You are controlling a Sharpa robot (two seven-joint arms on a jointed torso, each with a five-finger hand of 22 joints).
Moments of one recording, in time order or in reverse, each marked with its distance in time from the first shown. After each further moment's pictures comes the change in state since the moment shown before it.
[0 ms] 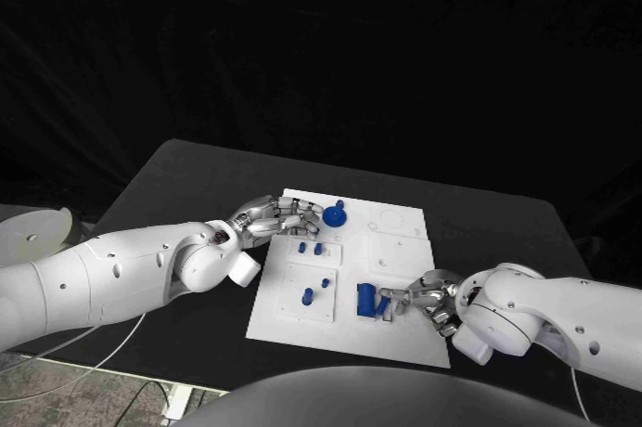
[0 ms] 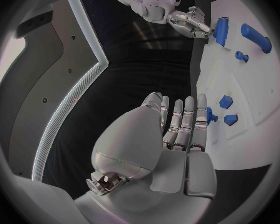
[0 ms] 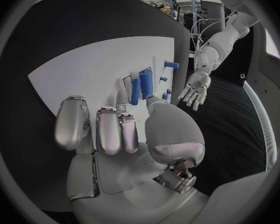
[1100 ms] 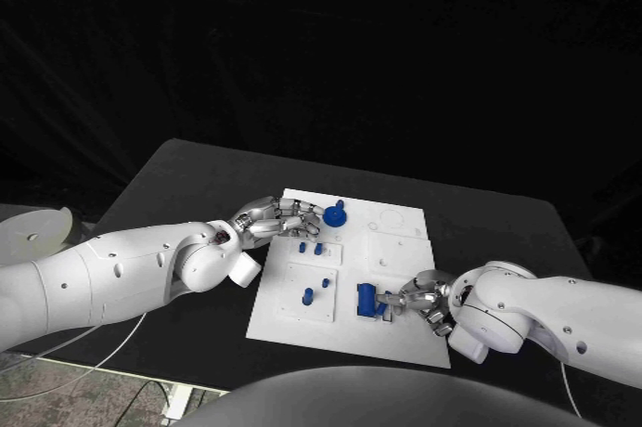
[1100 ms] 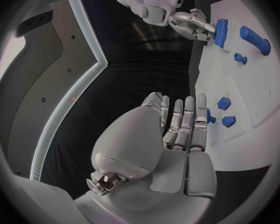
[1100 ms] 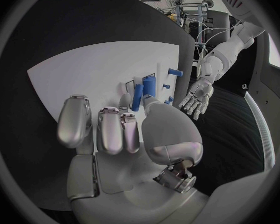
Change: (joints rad) left arm 0.000 0.002 0.000 -0.002 0.000 0.010 -0.015; left_hand 0.000 0.000 0.001 0.001 0.000 0.000 0.000 0.000 0.000 0.000 0.000 0.000 -0.001 0.000 0.000 0.000 0.000 0.000 0.000 0.000 0.000 0.001; right arm 0.001 0.036 0.000 -0.022 -0.064 0.053 -0.027; right_hand 0.050 0.045 -0.015 -0.011 0.047 -0.034 -0.041 0.193 0.236 0.002 -0.034 0.000 0.000 0.004 -0.028 0.000 0.003 0.000 0.000 -0.025 -0.023 0.001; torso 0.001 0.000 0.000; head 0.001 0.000
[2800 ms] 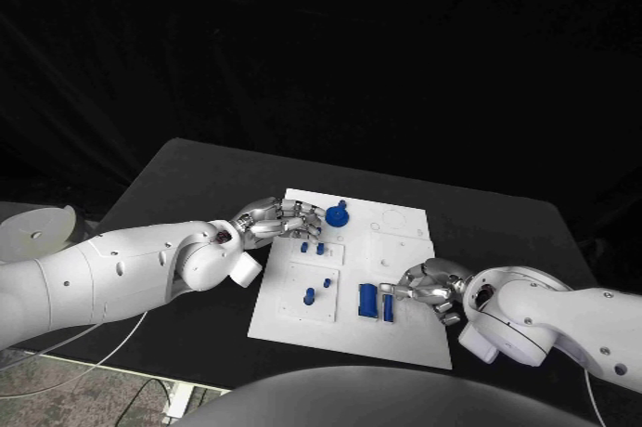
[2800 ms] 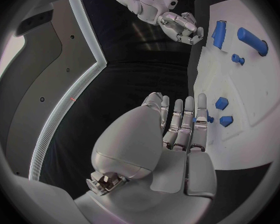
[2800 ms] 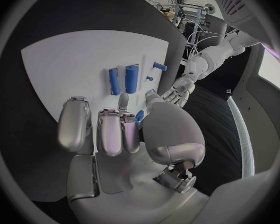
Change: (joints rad) left arm -0.001 -0.005 0.000 0.001 0.000 0.008 -0.013; left_hand 0.000 0.000 0.000 0.000 0.000 0.000 0.000 0.000 -0.001 0.004 0.004 0.000 -0.001 0.000 0.007 0.000 0.000 0.000 0.004 0.004 0.000 0.002; right arm 0.016 -0.097 0.000 0.110 -0.122 -0.116 0.176; right_hand 0.044 -0.064 -0.025 -0.003 -0.028 -0.023 0.020 -0.143 -0.027 0.000 0.007 0.000 0.001 0.000 0.000 0.035 0.069 0.000 0.012 0.004 0.046 -0.001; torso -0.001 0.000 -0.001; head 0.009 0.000
